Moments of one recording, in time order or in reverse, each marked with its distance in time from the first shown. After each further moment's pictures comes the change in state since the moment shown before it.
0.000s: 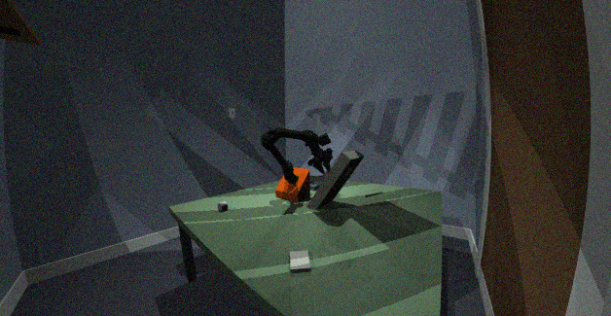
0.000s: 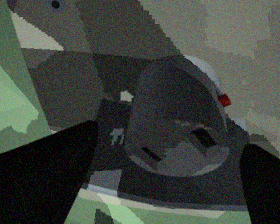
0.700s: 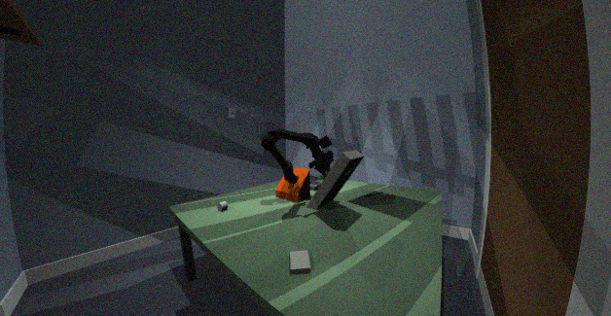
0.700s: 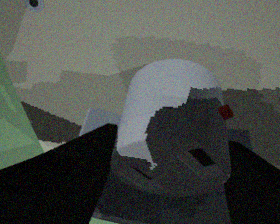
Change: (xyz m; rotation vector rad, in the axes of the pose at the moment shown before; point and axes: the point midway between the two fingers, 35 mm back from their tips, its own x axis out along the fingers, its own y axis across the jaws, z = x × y) arm 0.015 -0.002 0.000 -0.003 -0.002 -0.007
